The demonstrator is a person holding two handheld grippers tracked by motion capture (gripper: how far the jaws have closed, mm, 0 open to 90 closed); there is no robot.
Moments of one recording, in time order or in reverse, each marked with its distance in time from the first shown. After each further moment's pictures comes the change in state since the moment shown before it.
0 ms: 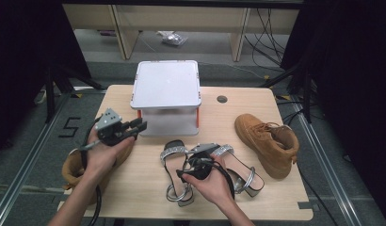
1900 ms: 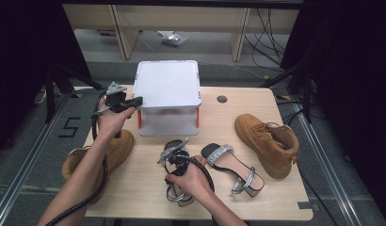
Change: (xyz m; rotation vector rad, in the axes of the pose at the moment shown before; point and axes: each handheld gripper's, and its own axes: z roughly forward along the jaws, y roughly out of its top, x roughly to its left) left arm 0.060 0.020 0.064 0.094 0.124 -0.077; right arm 0.022 0.023 0.060 0.367 -0.104 0.095
